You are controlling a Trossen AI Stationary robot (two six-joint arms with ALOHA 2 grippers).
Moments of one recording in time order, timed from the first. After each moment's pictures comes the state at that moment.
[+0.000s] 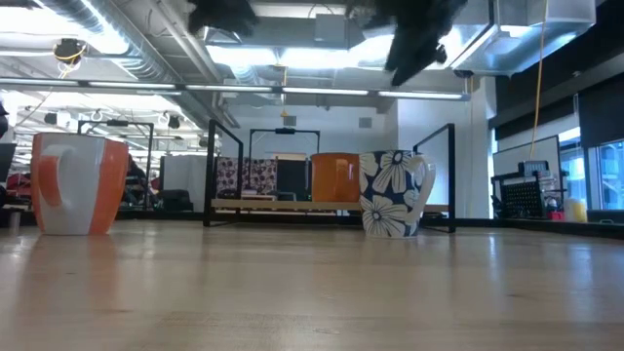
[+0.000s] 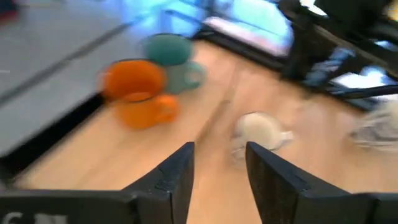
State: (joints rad) left arm 0.19 1.14 1.22 -0.58 -0.19 -0.30; right arm -0.06 1.43 1.37 -0.92 0.14 0.33
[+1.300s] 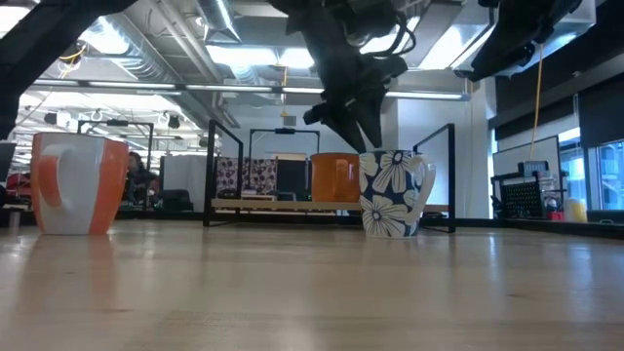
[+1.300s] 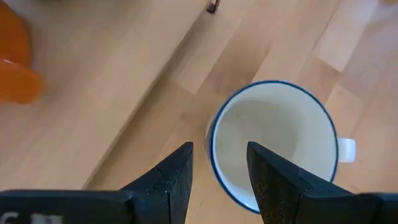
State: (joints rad) left arm 0.16 2.15 1.96 -0.86 -0.08 -0.41; right arm -0.01 0.83 0.90 -0.82 0.28 0.28
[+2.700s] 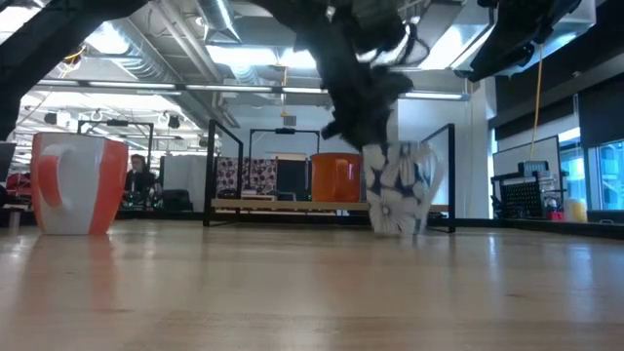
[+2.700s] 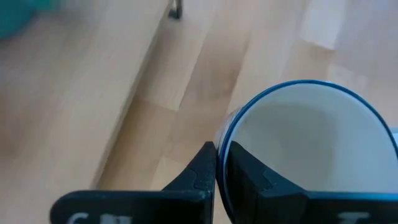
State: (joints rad) left arm 0.15 2.18 1.93 -0.75 -0.05 -0.20; right arm -0.01 0.83 0.90 -0.82 0.28 0.29
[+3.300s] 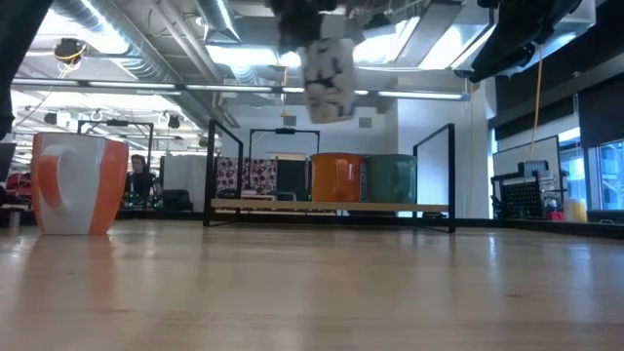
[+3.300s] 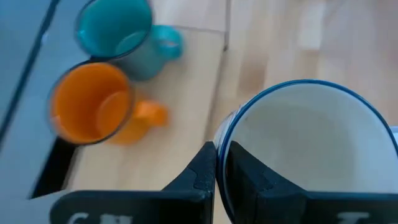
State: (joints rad) left arm 0.26 1.82 1.95 -1.04 -0.07 0.08; right arm -0.01 0.83 0.90 -0.82 0.28 0.28
